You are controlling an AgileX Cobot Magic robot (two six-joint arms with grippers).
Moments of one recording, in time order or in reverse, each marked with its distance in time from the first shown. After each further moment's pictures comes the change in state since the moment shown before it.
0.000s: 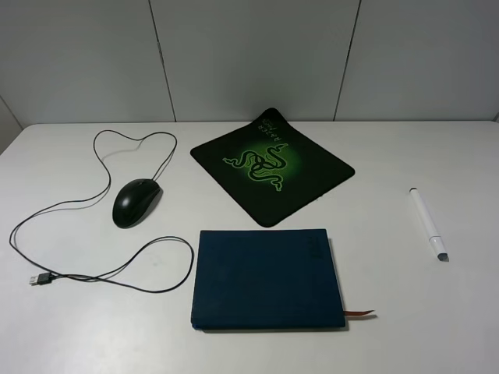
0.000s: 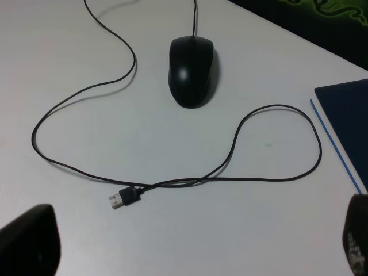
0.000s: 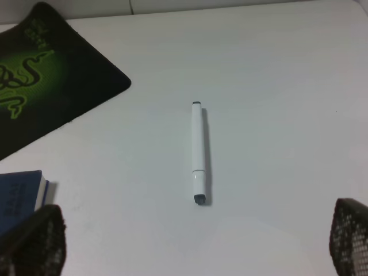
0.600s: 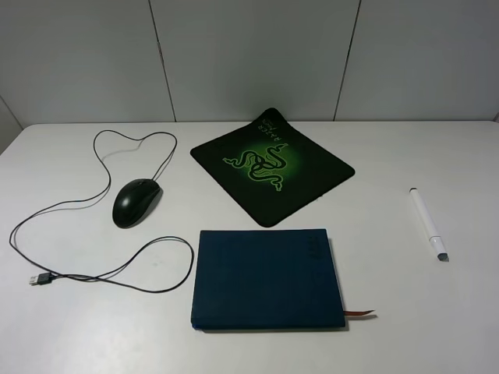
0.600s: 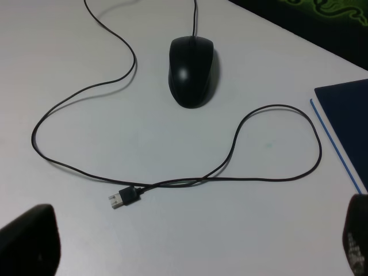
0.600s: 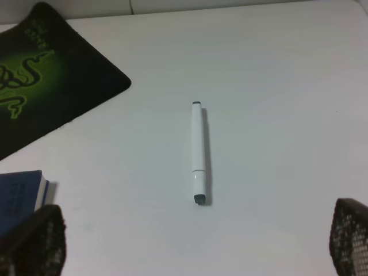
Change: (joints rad) left arm 0.000 0.000 0.000 0.000 0.000 -0.001; right arm 0.000 0.000 0.000 0.000 0.000 0.000
